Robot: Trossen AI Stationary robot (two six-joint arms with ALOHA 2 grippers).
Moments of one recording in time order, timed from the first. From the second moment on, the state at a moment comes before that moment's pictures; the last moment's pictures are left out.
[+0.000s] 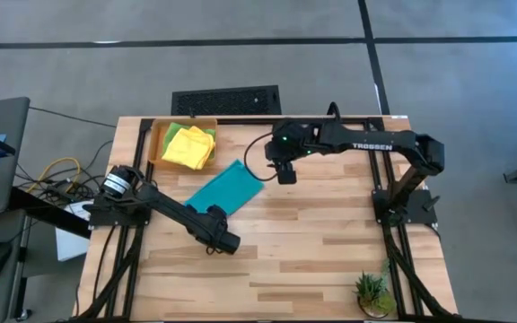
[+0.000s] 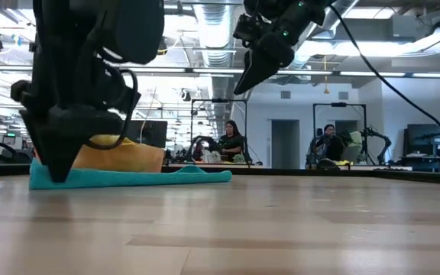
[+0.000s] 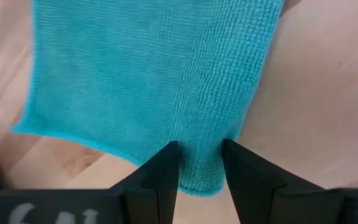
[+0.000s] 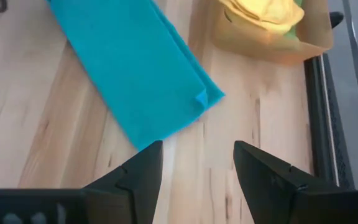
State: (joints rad) left arm -0.38 1.90 1.19 -1.11 -0.18 -1.30; right arm -0.24 1.67 1.36 -0.57 -0.06 -0.47
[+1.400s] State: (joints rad) left arm -0.01 1.90 1.42 -1.19 -0.09 -0.55; right arm -0.22 1.38 1.36 -0.78 -0.05 -0.44
